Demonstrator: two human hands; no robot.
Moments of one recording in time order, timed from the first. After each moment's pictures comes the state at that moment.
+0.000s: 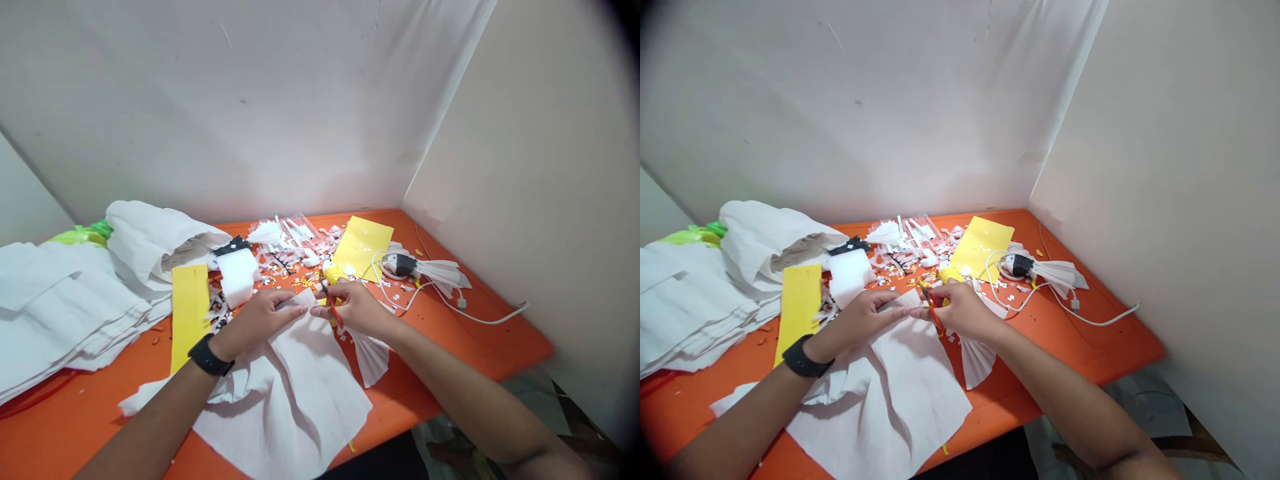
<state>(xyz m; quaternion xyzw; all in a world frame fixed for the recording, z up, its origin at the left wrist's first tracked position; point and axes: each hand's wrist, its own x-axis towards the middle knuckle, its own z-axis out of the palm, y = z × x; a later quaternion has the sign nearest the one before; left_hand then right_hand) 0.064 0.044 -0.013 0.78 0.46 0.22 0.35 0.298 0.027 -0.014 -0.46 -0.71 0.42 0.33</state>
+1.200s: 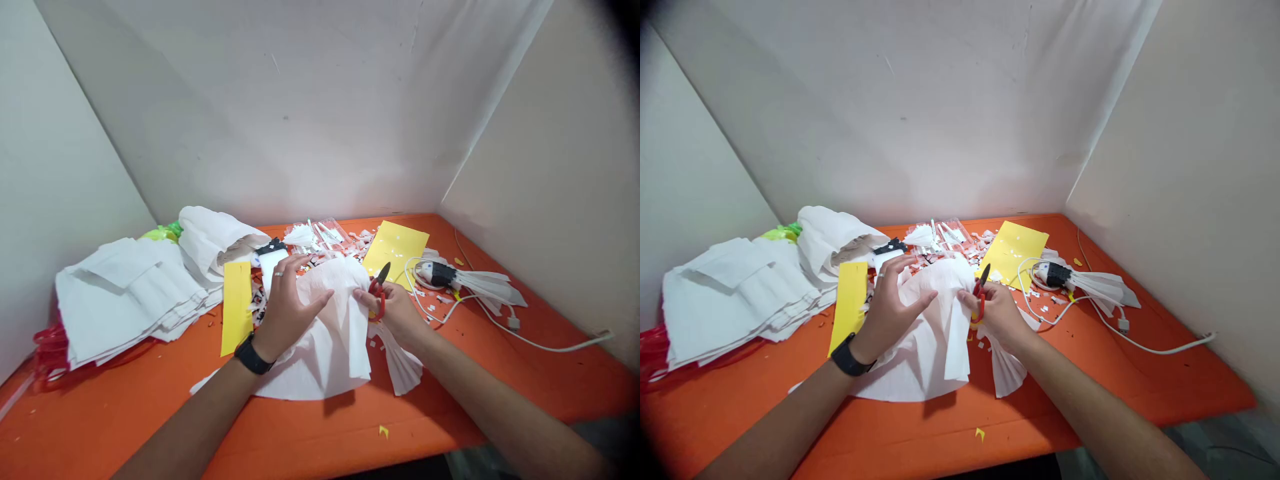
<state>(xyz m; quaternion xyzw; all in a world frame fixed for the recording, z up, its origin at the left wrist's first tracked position) 0.069 0.025 0.001 0.74 0.48 0.45 0.12 0.288 0.022 -0.017 -0.44 -0.44 0.62 0.48</state>
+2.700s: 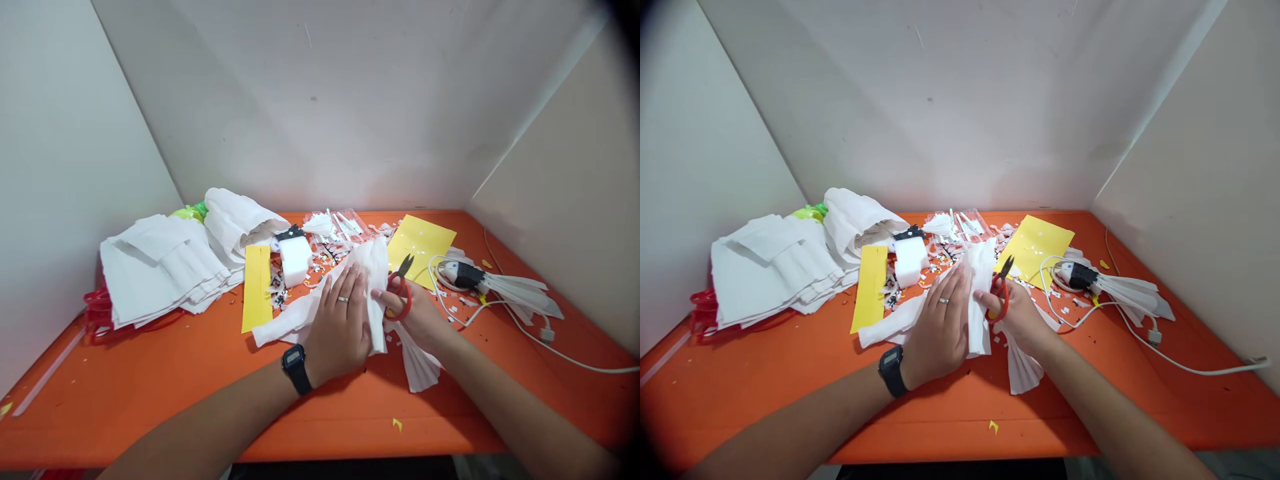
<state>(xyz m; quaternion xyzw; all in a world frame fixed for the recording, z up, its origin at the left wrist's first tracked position) 0.109 -0.023 -0.029 0.83 0.42 0.36 -0.04 0.287 0.016 -0.018 -0.41 -0.47 0.63 0.46</state>
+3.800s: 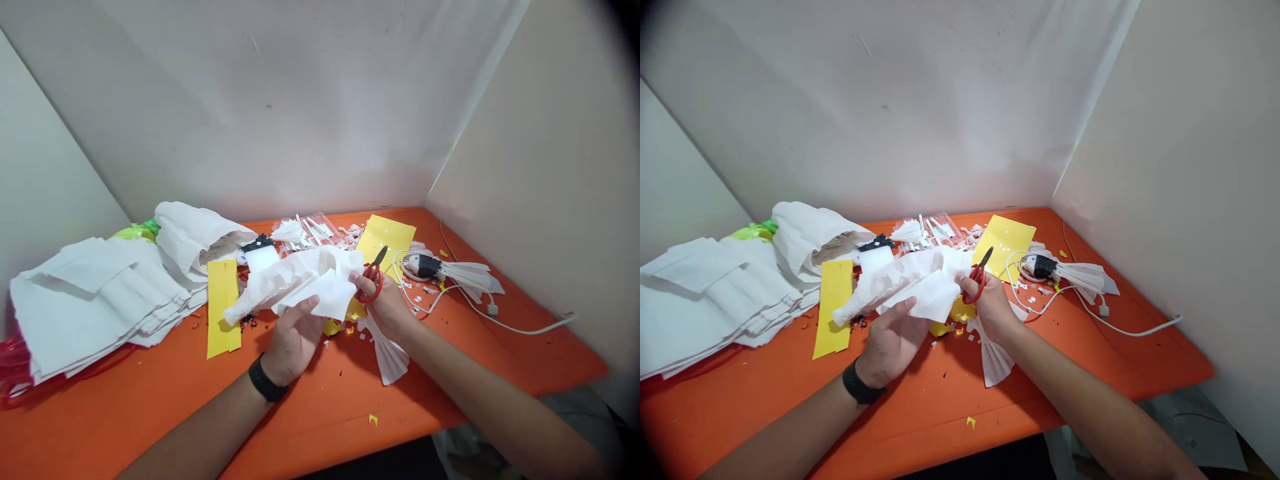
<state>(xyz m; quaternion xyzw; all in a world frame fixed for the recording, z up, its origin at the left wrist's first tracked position) 0.117 -0.006 -0.010 0.26 0.27 0.60 0.71 0.285 0.030 -0.022 -0.40 -0.39 0.61 0.56</state>
